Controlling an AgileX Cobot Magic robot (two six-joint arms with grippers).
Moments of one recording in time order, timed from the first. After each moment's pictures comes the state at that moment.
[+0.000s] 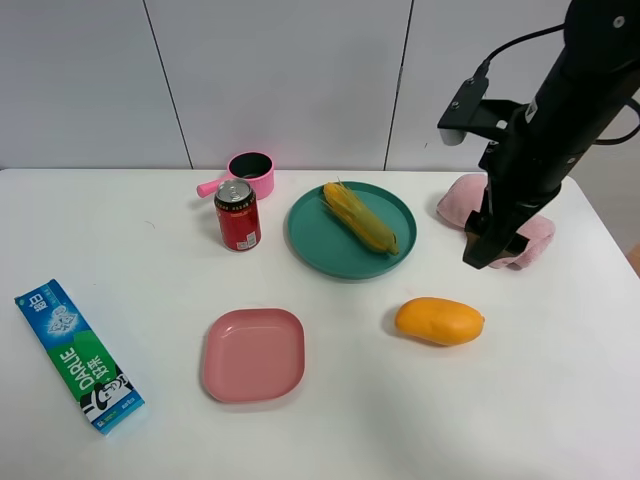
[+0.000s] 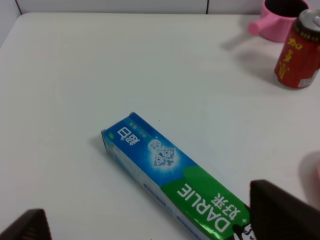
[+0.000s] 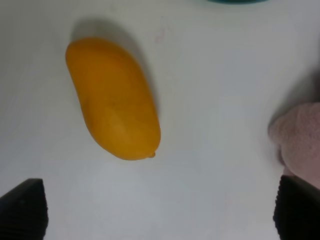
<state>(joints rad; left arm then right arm) 0.01 -0.01 -0.51 0.15 1.06 -0.11 0.37 1.57 -1.26 -0.01 1.15 -0.64</state>
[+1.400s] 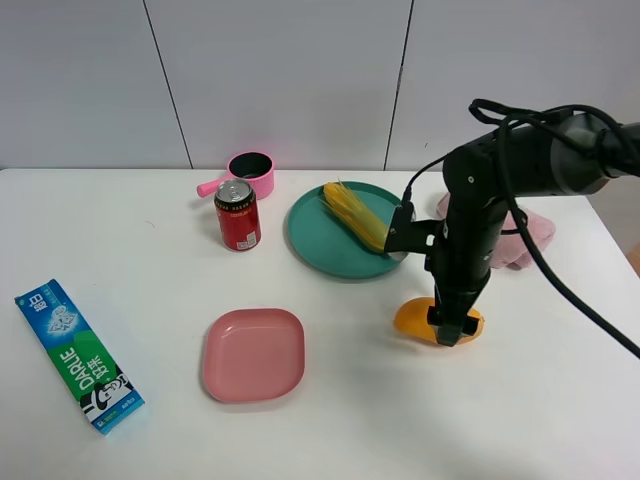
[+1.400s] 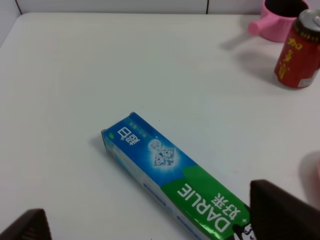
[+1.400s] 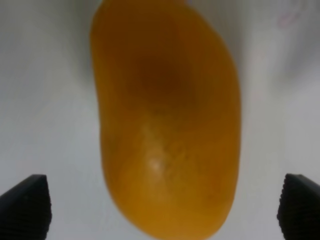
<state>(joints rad) 0.01 -0.01 -0.51 0.15 1.06 -0.11 0.45 1.84 -1.06 -0.10 0.87 -0.68</state>
